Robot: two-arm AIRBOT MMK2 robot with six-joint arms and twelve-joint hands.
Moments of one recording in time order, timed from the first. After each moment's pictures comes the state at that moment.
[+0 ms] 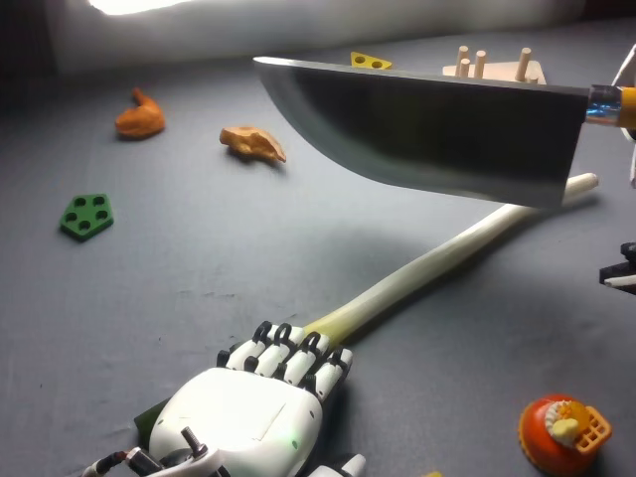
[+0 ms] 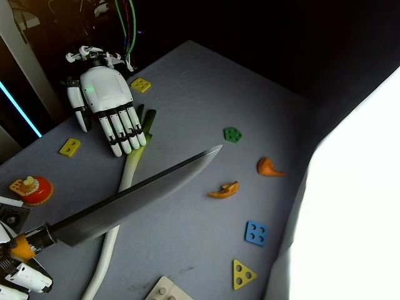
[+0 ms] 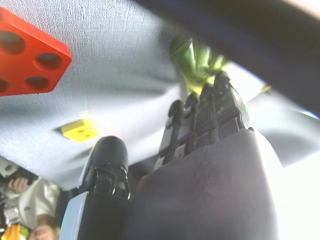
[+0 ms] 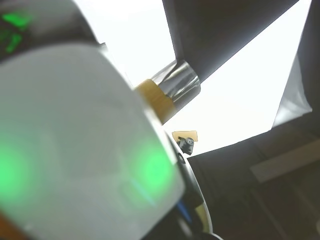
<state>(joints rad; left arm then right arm) 0.93 -1.16 0.49 -1.22 -1.03 2.06 -0.62 -1.08 0.86 0.97 1.32 -1.85</state>
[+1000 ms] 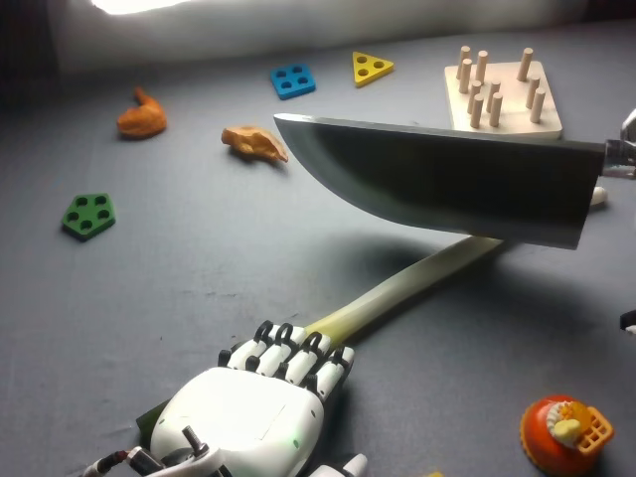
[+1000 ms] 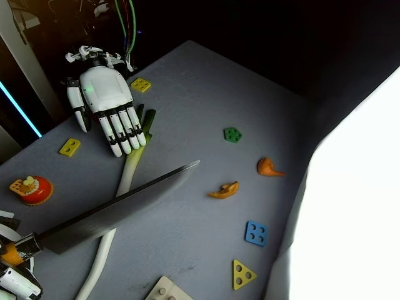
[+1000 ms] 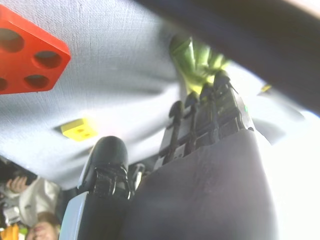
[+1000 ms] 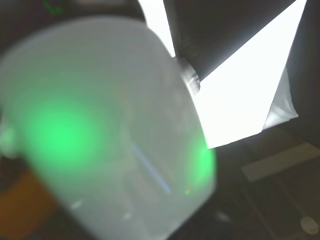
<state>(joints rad) 0.93 -1.16 0.49 -1.22 -1.02 2.06 -0.81 -1.10 0.87 0.88 1.44 -1.76</state>
